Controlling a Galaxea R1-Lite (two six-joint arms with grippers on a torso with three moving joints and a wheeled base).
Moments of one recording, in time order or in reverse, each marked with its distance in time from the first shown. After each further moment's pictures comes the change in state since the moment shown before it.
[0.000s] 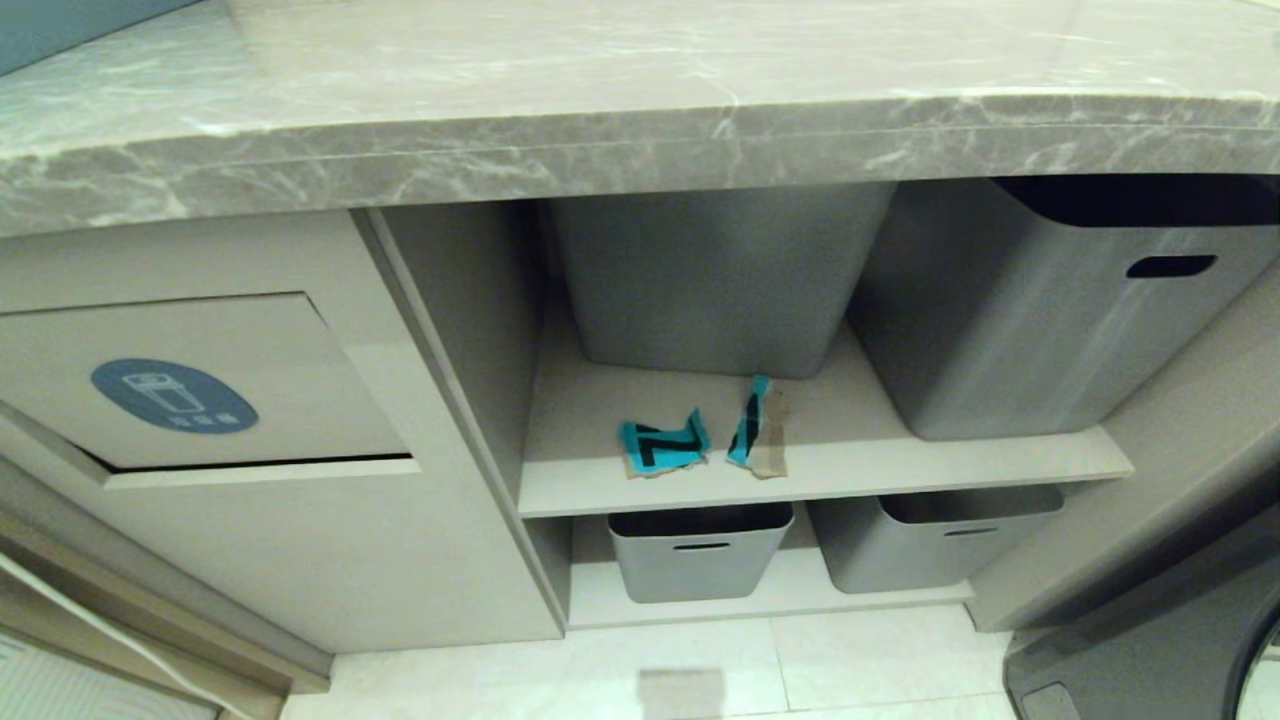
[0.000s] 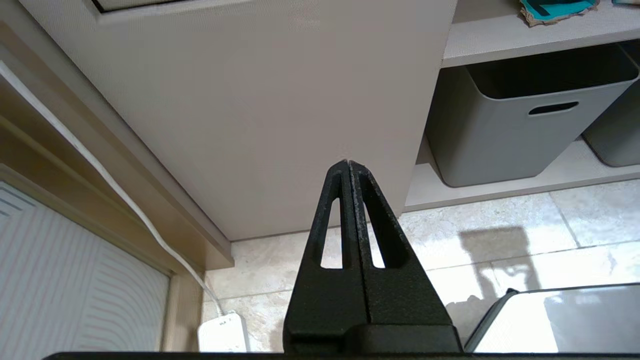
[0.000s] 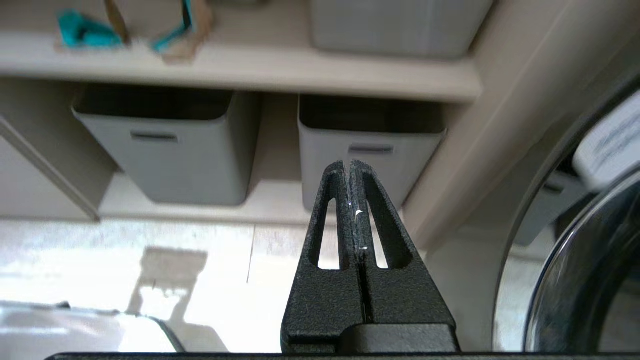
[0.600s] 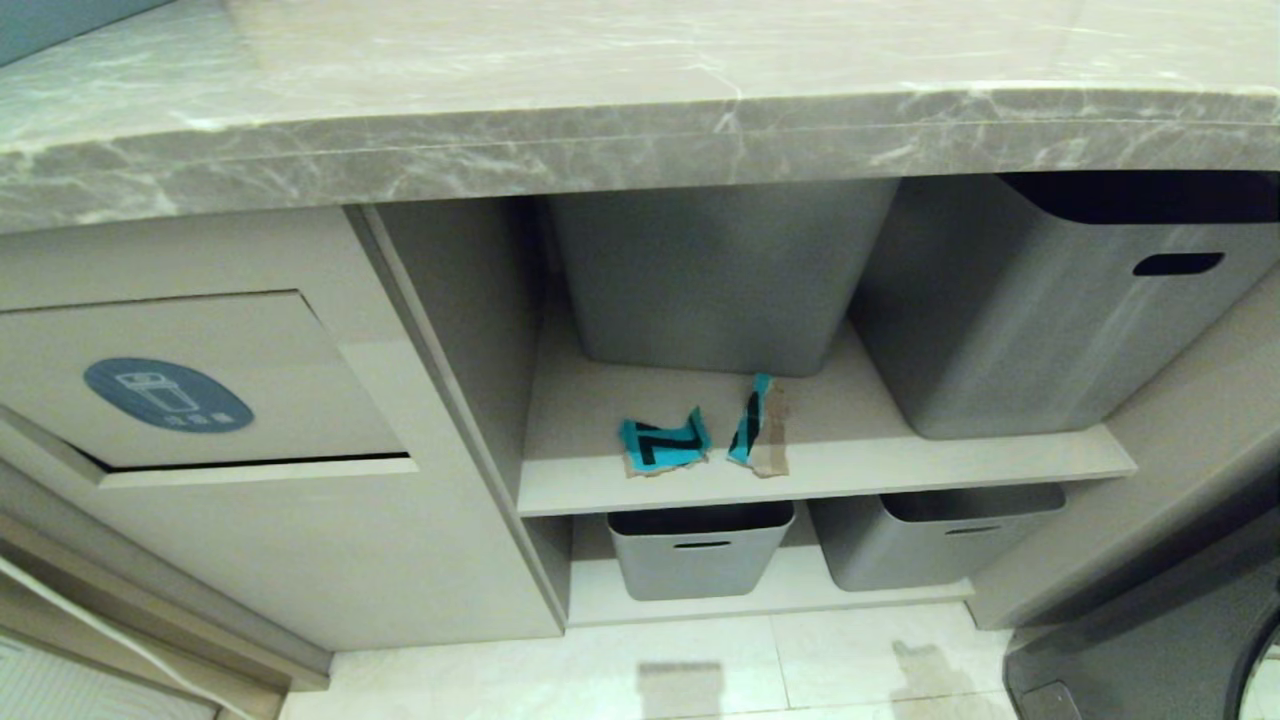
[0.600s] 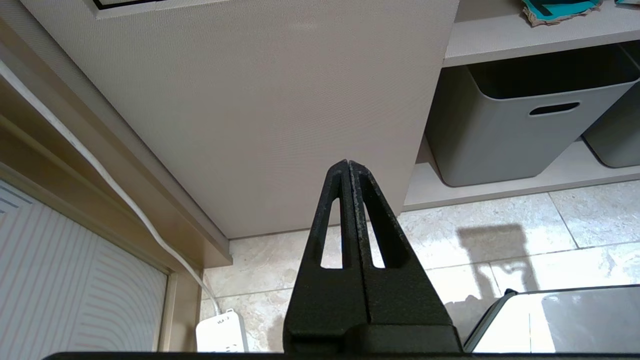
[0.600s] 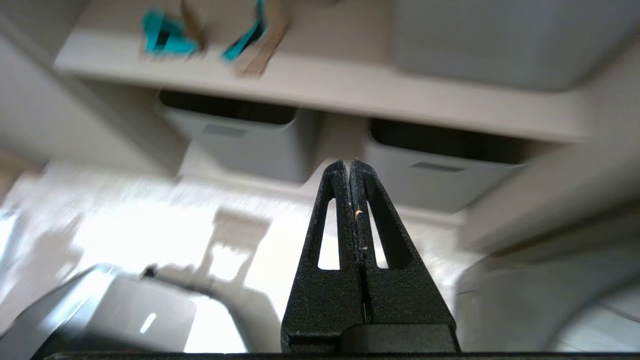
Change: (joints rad) left arm 0.000 0.000 0.002 -0.001 0.001 -0.009; right arm 0.000 0.643 -0.364 -0.061 0.203 0.009
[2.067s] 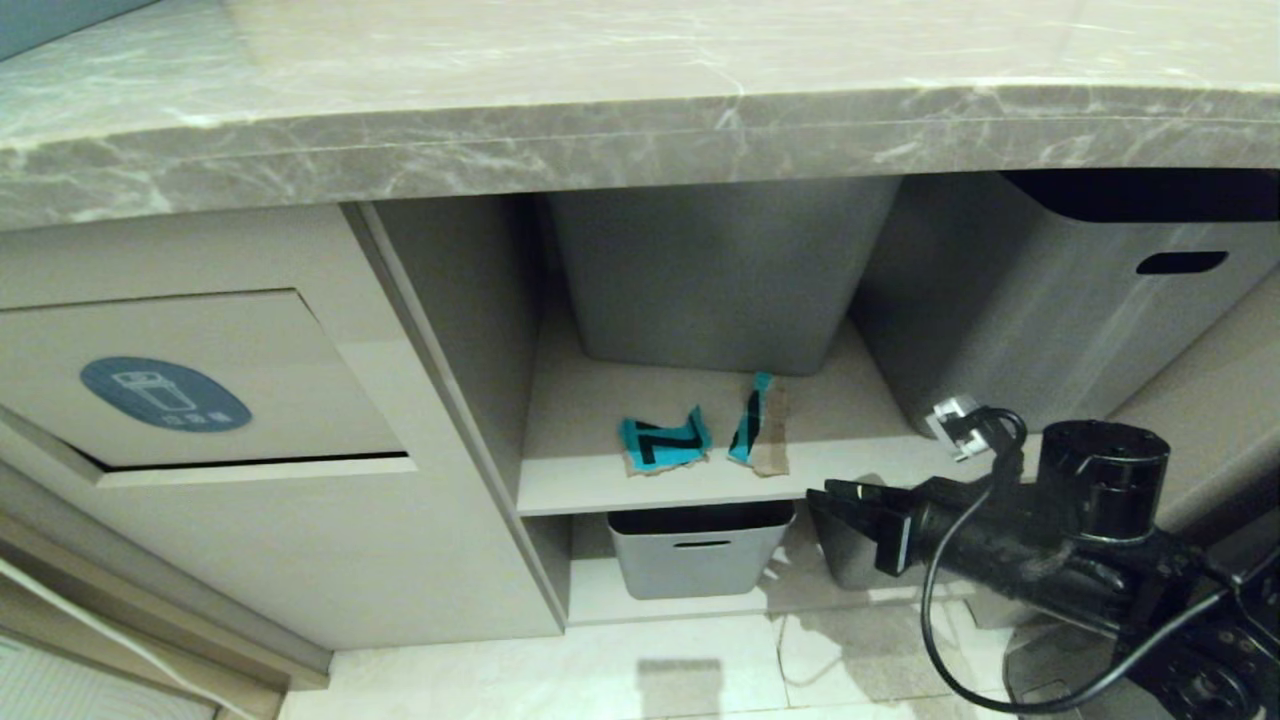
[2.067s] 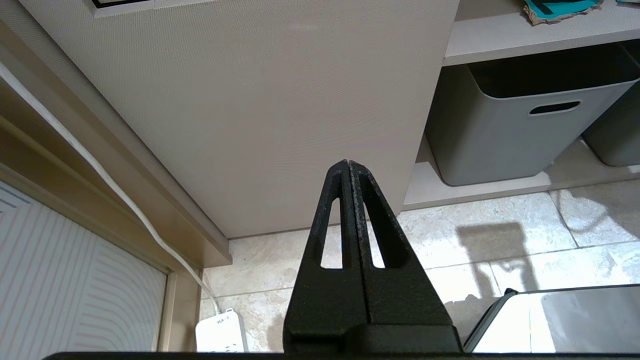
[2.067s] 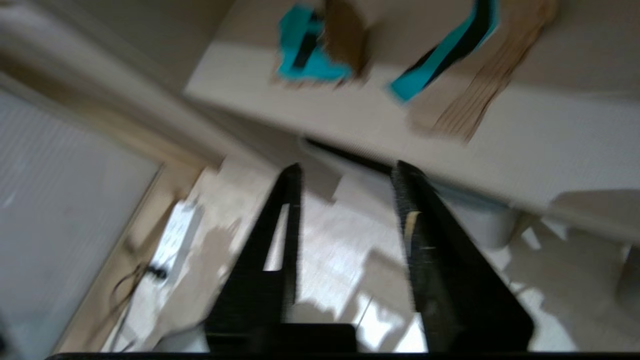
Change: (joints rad) left arm 0.000 0.000 0.000 0.000 0.000 0.000; right arm 0.352 1.185 -0.032 -1.136 0.140 0.278
